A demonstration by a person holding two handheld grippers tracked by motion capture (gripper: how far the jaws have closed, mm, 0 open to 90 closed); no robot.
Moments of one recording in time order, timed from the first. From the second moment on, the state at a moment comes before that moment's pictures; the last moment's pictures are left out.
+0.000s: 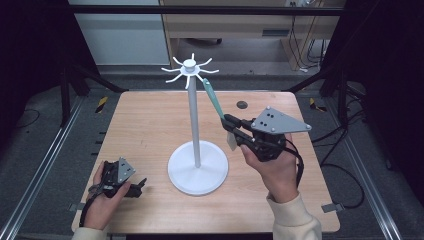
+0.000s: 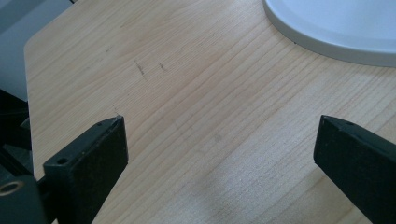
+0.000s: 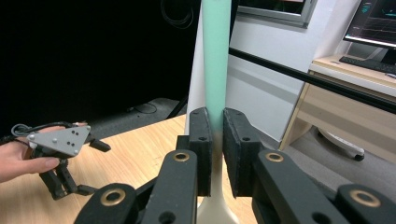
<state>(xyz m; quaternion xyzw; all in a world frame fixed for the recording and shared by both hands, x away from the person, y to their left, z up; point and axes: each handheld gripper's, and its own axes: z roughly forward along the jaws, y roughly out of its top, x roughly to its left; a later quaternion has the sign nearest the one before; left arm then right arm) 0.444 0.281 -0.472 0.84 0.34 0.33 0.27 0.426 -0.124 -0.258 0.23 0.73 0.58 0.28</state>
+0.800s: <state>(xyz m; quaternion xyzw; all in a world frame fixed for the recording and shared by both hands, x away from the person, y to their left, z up) 0.444 0.282 -0.472 0.84 0.34 0.32 0.27 0.442 -0.110 -0.265 0.24 0.73 0.59 0.27</state>
